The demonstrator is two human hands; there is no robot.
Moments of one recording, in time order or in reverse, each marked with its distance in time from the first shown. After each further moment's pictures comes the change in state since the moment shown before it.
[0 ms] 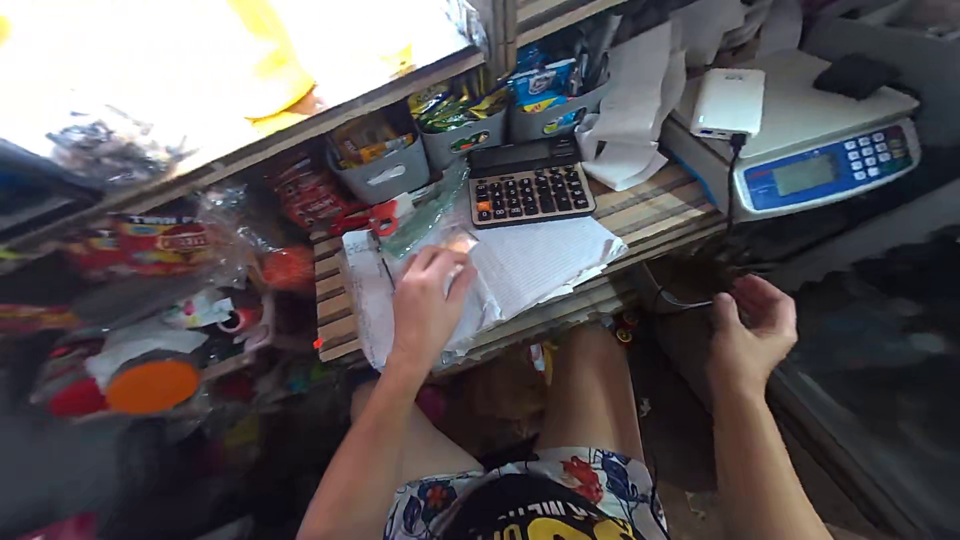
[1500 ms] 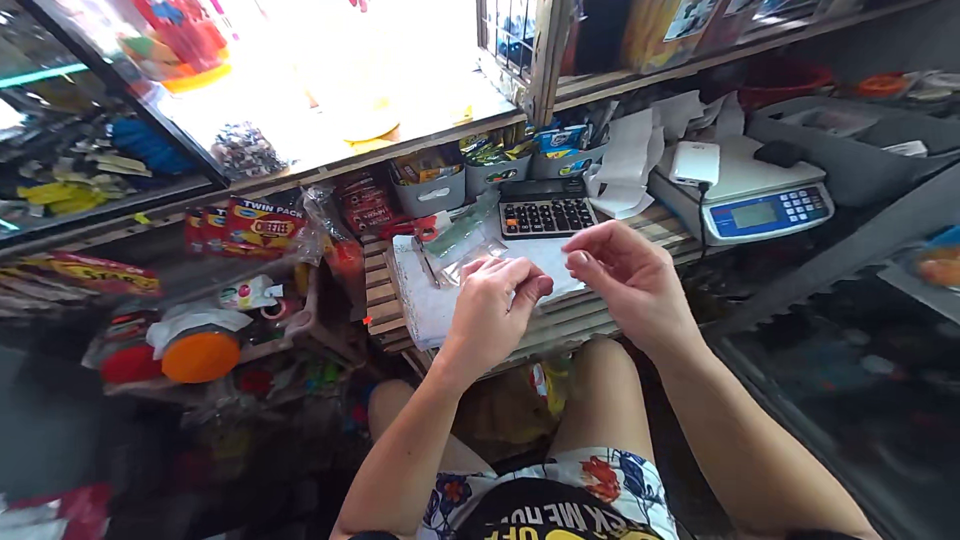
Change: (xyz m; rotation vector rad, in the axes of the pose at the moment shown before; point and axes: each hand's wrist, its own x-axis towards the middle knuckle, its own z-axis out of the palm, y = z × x) left_hand -0.038 0.062 -0.062 -0.340 0.023 0.274; right_hand -0.061 -0.259 0.071 0.350 -0.733 -0.430
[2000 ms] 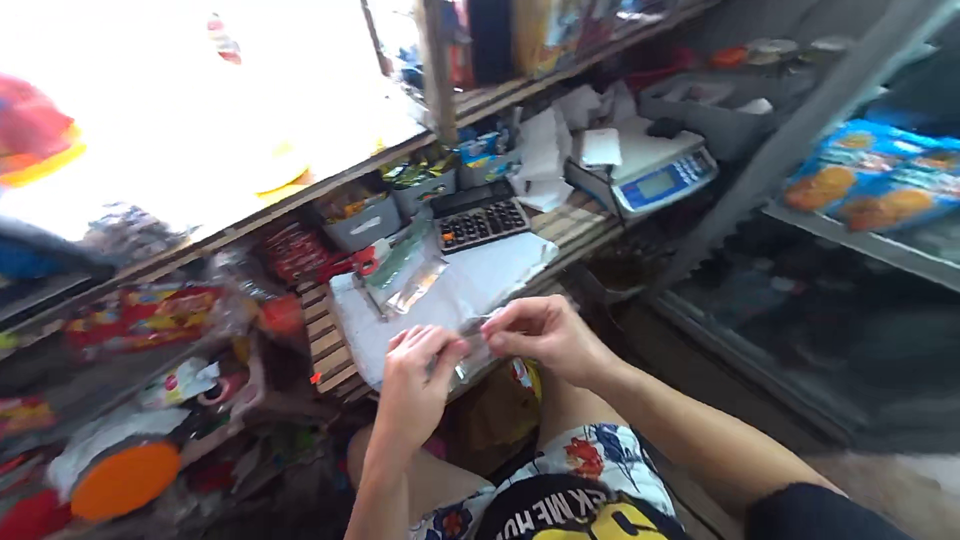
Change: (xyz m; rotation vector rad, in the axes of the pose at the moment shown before) left_hand -0.047 -0.021 0.004 0.017 -0.082 -0.025; right_hand -0.053 0.024 0.011 0.462 -0.111 0.323
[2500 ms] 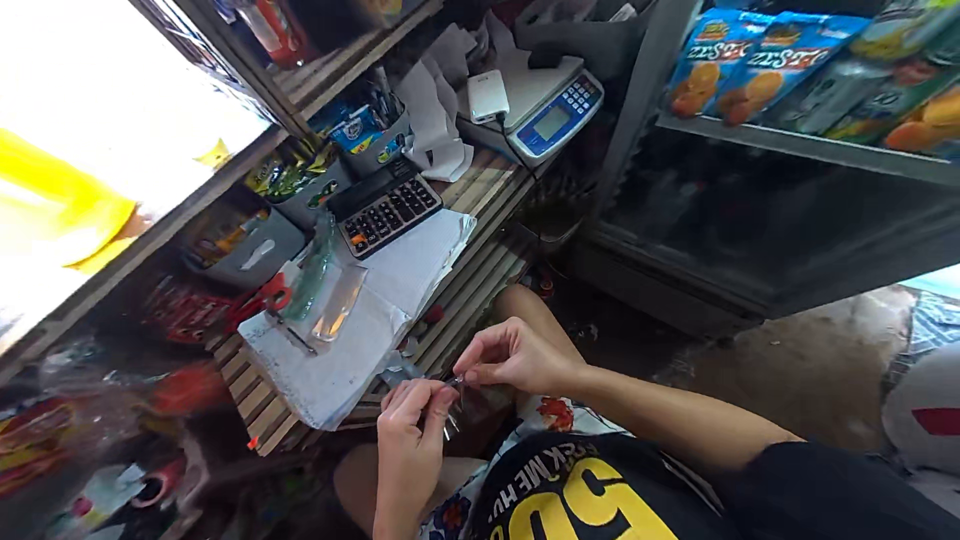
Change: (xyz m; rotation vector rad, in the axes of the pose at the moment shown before) left_hand -0.048 0.003 0.049 -0.115 -0.164 -0.110; right_hand -0.062 0.043 -0.014 0.128 0.071 0.170
